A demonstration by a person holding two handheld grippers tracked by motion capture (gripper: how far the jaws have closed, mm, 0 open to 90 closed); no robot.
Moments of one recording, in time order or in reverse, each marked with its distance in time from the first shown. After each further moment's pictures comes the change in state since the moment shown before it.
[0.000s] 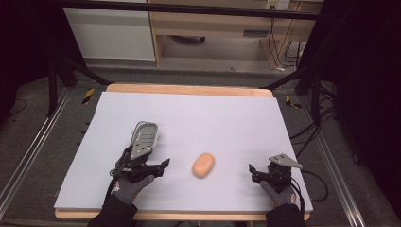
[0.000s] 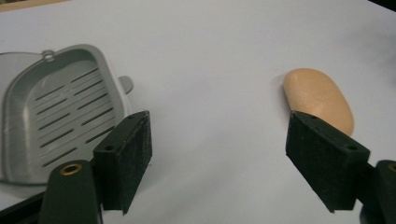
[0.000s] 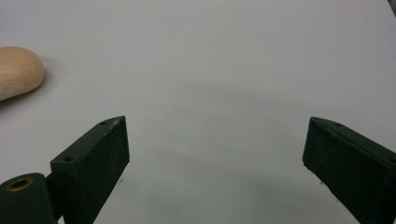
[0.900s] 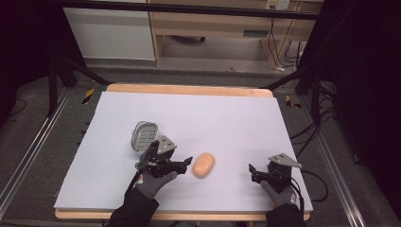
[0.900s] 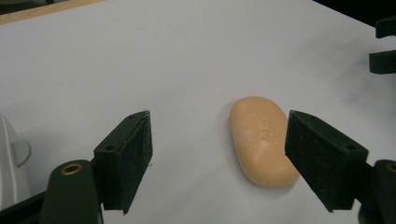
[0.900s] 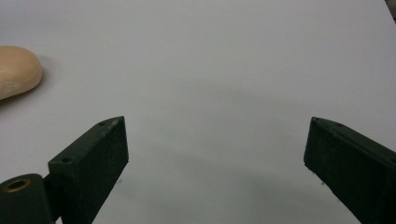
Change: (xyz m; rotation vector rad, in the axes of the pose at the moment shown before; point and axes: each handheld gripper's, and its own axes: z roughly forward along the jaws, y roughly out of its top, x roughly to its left) left arm -0.040 0.031 0.034 0.010 -0.082 0.053; right arm 0.001 0.002 0.000 0.009 -0.008 -0.002
